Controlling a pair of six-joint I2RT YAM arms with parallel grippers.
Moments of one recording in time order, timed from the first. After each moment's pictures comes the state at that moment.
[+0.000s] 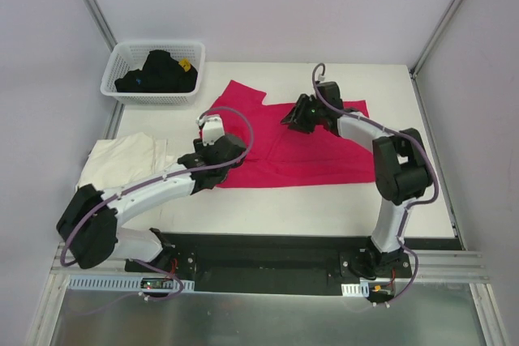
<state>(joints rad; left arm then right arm) -0.79 1.37 0.84 -0.41 -0.73 -0.72 0.35 1.86 1.23 -0.10 -0.33 0.79</state>
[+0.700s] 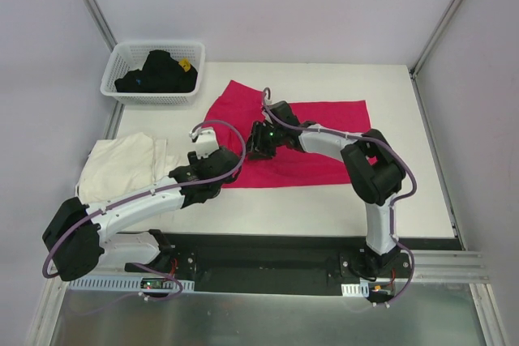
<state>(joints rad) -0.87 1.17 0.72 -0.49 -0.73 -0.84 0.68 2.01 1.34 -0.14 -0.45 0.83</state>
